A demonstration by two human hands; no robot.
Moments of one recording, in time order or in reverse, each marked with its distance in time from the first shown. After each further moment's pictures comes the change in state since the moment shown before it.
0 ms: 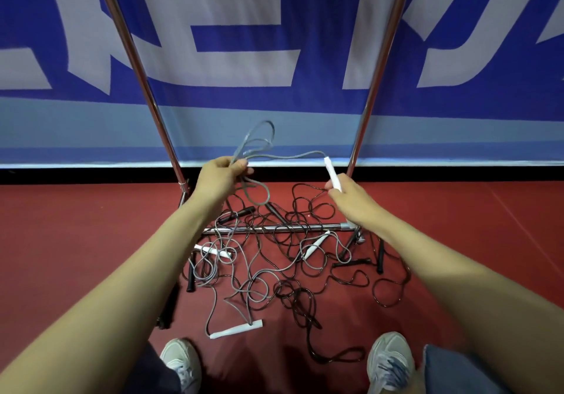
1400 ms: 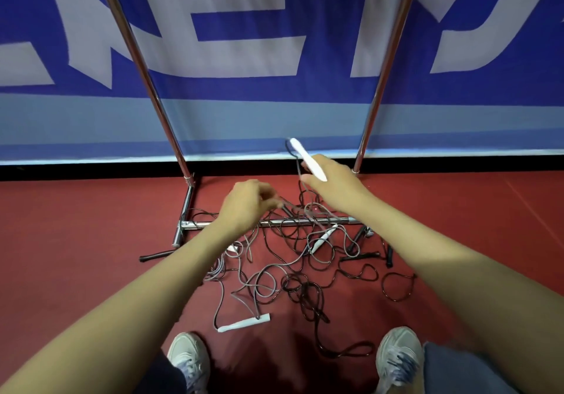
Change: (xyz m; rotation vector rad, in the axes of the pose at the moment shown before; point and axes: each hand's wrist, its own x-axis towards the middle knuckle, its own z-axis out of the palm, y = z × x) left_hand -0.009 -0.042 0.023 0.699 -0.205 0.267; right_hand -0.003 -0.045 0.013 -0.088 -0.009 -0.215
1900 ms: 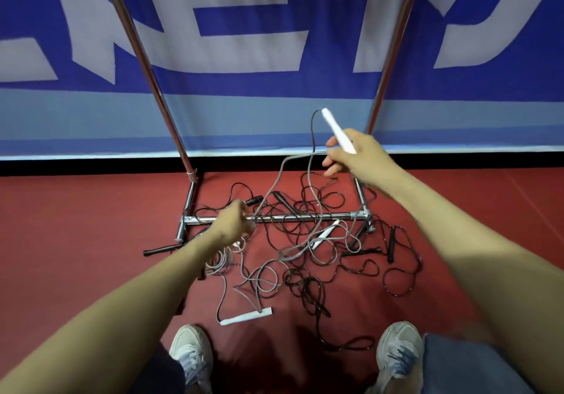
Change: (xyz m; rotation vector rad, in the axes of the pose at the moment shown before) left_hand -0.013 -0.063 0.019 -0.007 -0.188 -0.305; right_hand 0.005 0.008 -0.041 0.295 0.022 0.059
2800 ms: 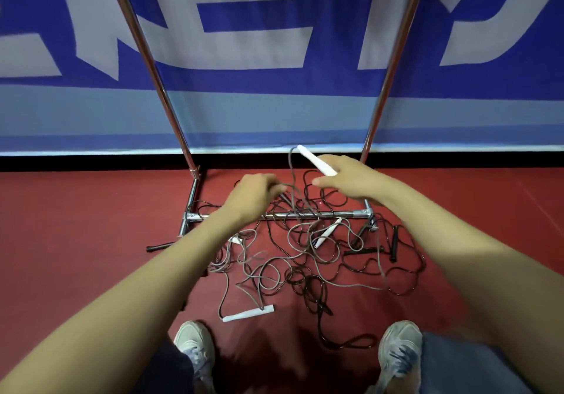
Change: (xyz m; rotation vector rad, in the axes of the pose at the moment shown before) left_hand -0.014 0.071 -0.024 0.160 0.148 0.356; right_hand -0.003 -0.001 0.022 -0.389 -0.265 0.038
